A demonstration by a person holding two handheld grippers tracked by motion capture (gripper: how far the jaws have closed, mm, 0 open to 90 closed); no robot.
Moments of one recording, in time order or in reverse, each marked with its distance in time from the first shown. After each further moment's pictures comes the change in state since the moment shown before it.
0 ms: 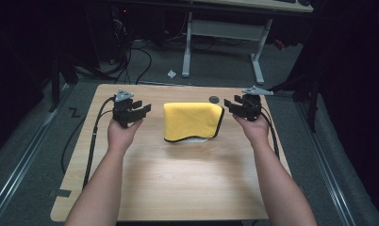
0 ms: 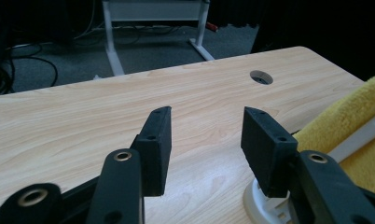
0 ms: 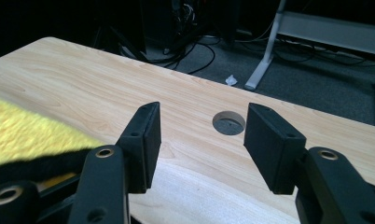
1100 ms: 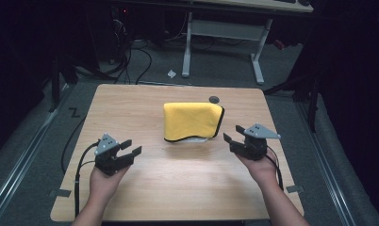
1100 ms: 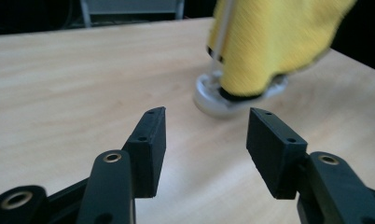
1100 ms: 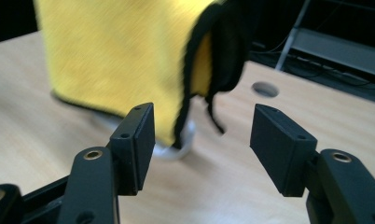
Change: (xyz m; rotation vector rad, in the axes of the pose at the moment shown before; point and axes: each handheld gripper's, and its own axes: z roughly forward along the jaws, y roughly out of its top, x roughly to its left) left arm -0.043 -0.103 -0.098 0.011 -0.100 0.044; right arm 0.071 -0.071 -0.093 -0.045 0.039 -0.123
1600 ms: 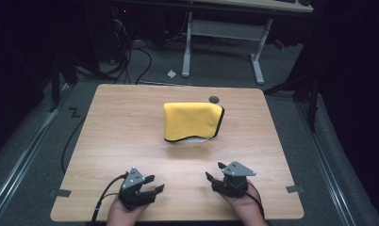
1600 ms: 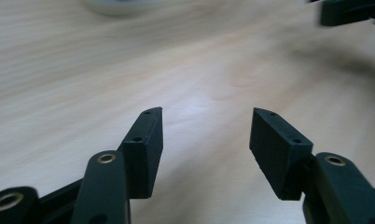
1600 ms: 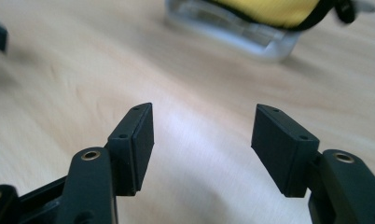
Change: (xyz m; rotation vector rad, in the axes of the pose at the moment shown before) left arm -0.084 -0.063 0.016 0.161 -0.179 0.034; right arm 0.084 -0.078 -0.006 0.161 0.077 -0.019
